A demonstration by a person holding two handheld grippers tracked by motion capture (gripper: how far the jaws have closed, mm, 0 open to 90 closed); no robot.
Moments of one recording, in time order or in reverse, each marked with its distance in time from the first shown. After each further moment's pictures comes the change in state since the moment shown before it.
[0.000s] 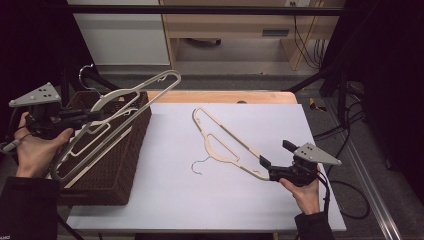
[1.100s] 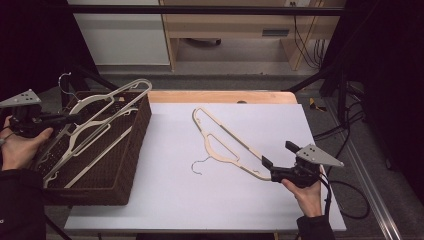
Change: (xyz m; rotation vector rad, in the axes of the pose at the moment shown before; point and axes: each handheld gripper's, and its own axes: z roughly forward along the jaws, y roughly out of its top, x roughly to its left) left arm 0.084 -0.063 -0.001 0.060 0.058 -0.092; right arm -0.001 -0.002 -0.005 -0.006 -0.028 -0.001
